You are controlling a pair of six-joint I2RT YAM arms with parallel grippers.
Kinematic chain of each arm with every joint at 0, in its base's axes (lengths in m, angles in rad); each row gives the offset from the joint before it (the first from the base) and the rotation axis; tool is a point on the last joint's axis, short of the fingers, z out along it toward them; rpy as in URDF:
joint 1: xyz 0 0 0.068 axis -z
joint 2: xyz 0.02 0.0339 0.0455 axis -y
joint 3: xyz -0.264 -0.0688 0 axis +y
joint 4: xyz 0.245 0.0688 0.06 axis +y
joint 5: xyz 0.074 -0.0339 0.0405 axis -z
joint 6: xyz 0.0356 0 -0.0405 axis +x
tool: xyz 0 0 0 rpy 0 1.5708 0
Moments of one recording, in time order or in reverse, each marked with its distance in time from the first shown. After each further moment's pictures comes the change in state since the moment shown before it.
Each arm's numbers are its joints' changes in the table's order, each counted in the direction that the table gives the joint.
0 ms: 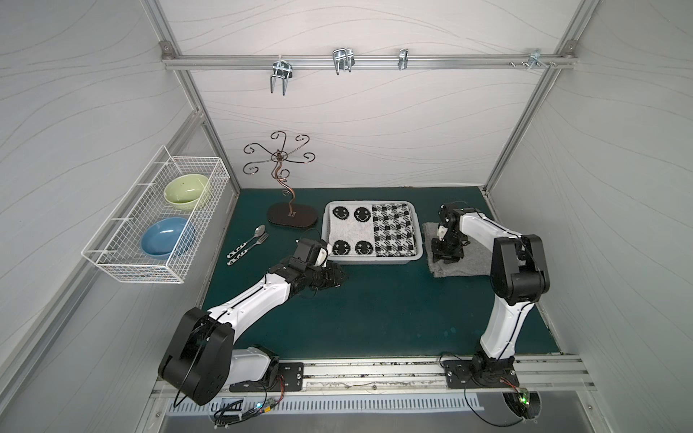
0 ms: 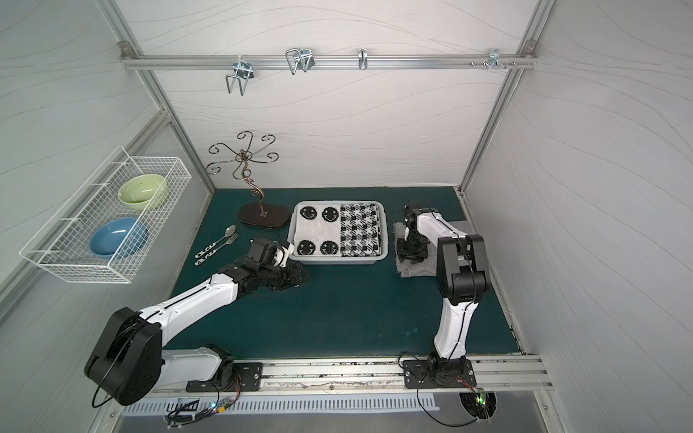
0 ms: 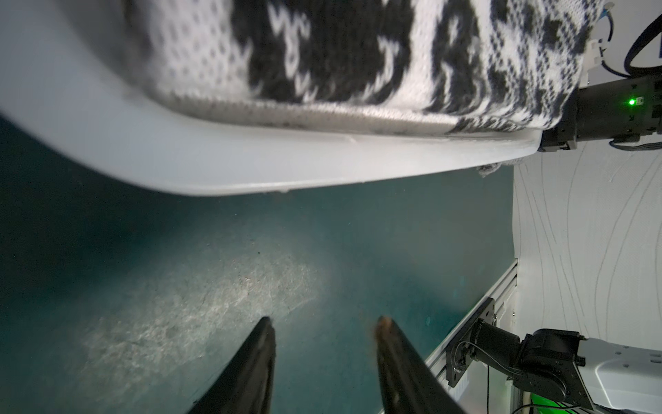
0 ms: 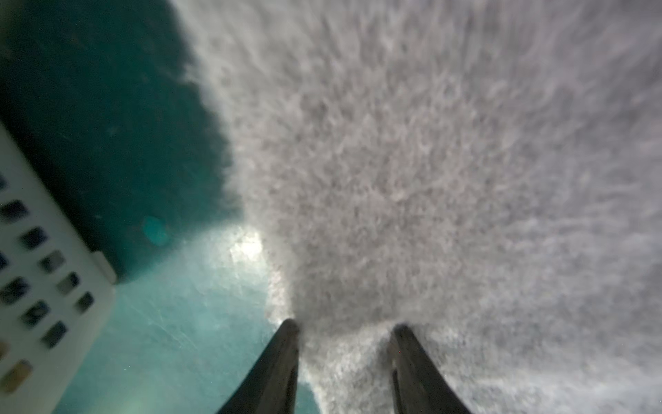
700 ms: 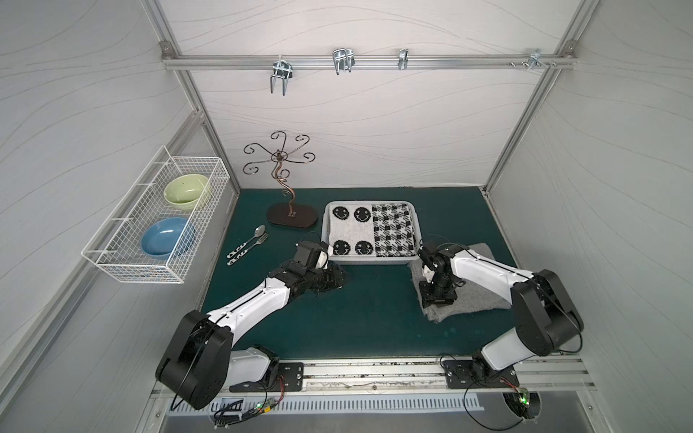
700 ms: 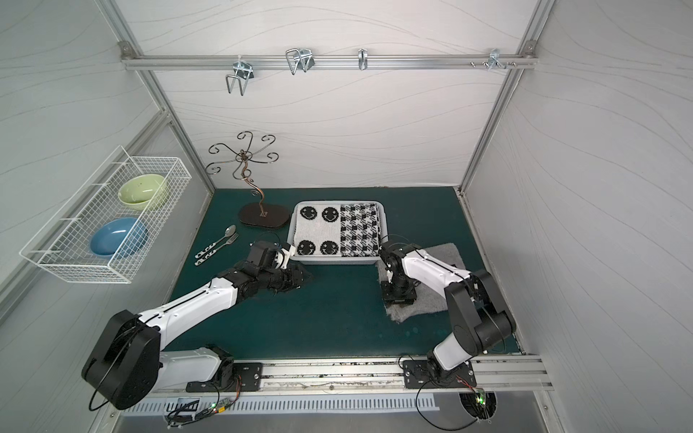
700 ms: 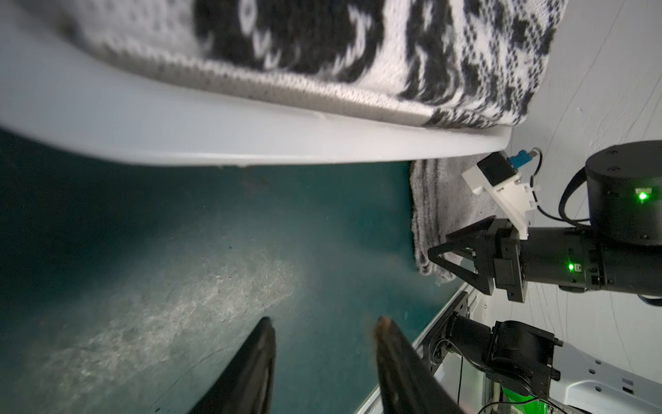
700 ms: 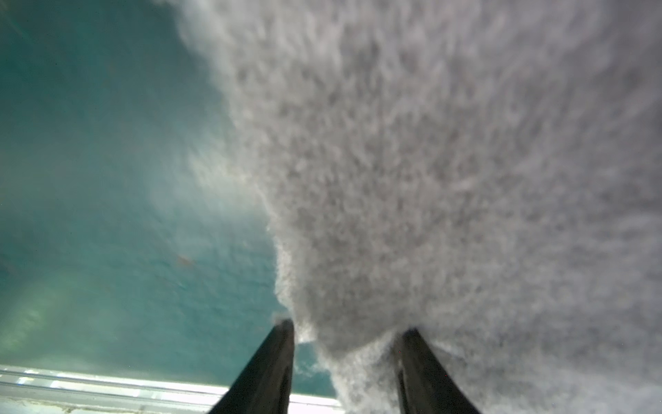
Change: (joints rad) left arm 0.022 0.017 0.045 -0.077 0.041 -0.079; right arm -0.366 0.406 0.481 0.018 -0.040 0.182
